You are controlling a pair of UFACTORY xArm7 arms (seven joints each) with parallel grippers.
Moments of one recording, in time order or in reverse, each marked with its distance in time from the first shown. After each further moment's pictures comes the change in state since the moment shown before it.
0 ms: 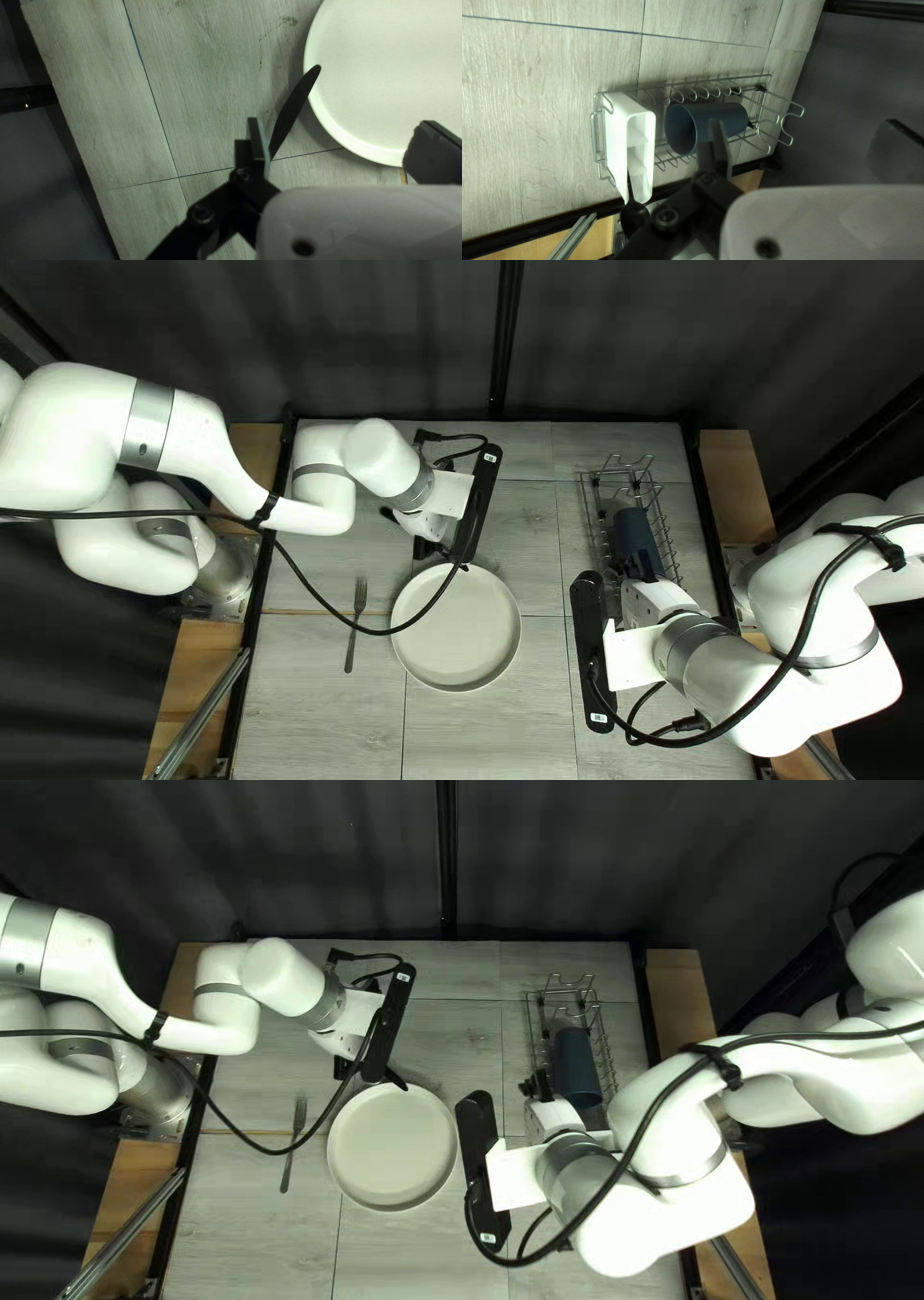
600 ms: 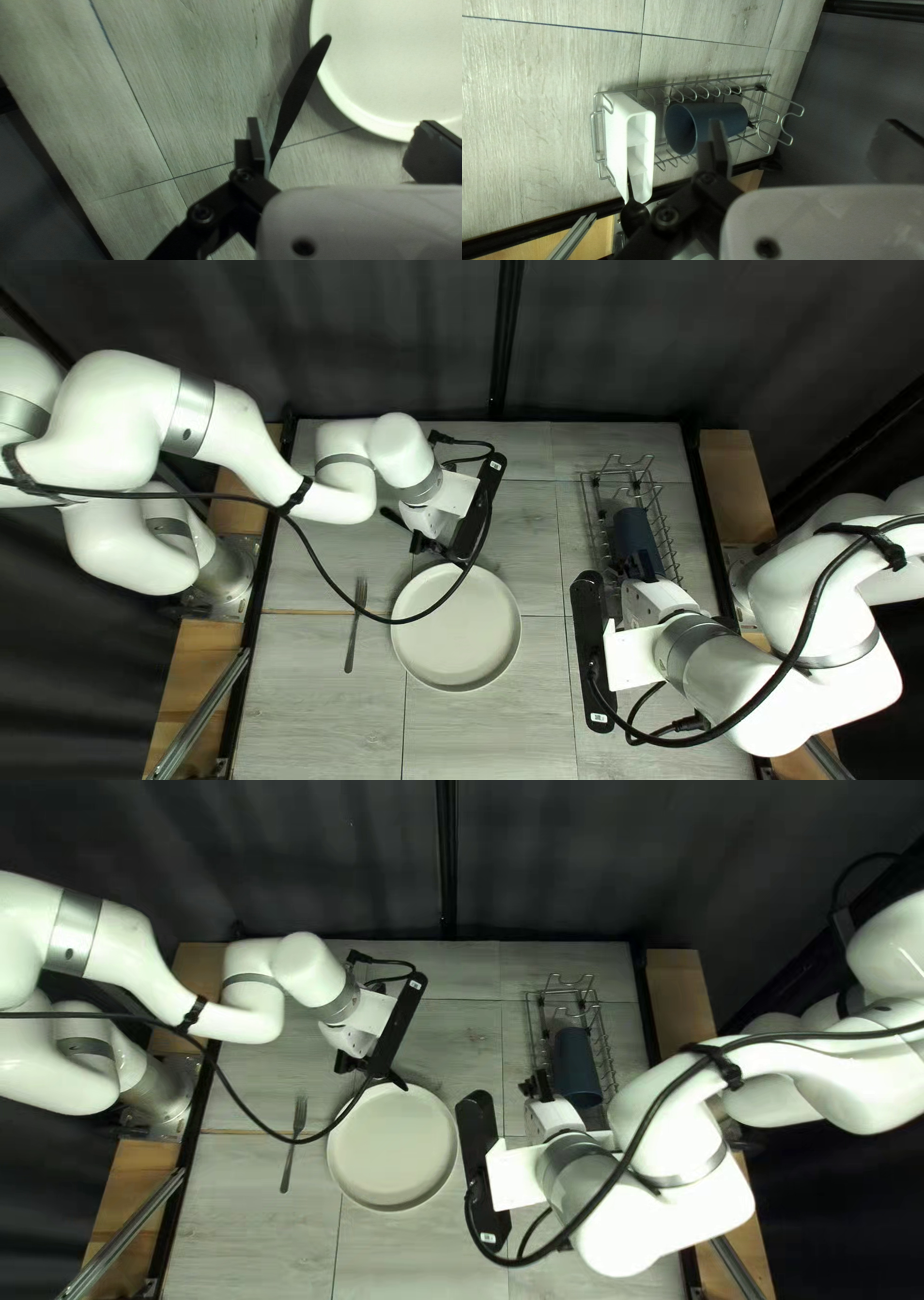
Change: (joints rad) left arm 0.028 -0.148 0.066 -0.018 -0.067 -0.002 0.275; right arm 0.000 0.000 0.000 0.000 0.000 0.000 0.000
